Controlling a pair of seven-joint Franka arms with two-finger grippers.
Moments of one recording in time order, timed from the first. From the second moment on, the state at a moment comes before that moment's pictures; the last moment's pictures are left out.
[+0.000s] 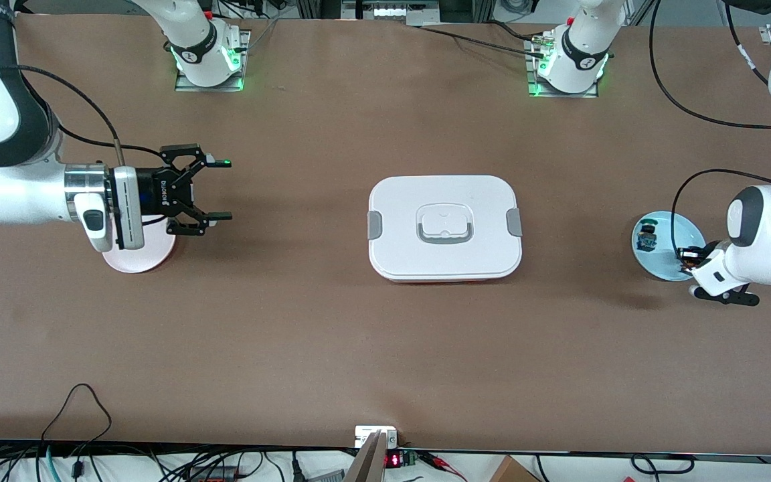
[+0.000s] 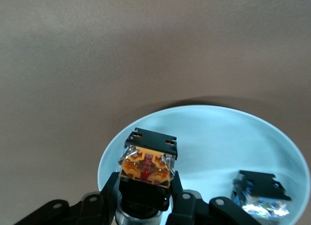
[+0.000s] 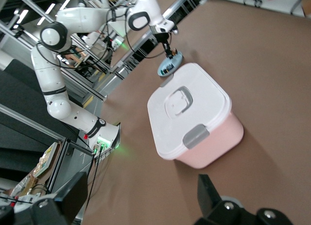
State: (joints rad) left arm 0.55 0.70 -0.30 -1.68 0.49 2.04 0.13; right arm 0.10 0.25 -0.07 -1.76 1.07 1.59 -1.18
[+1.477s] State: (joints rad) left arm 0.55 0.45 -0.55 -1.51 0.43 1.76 0.17; right arm 0.08 0.19 -0.07 -1.54 -0.10 1.40 -0.16
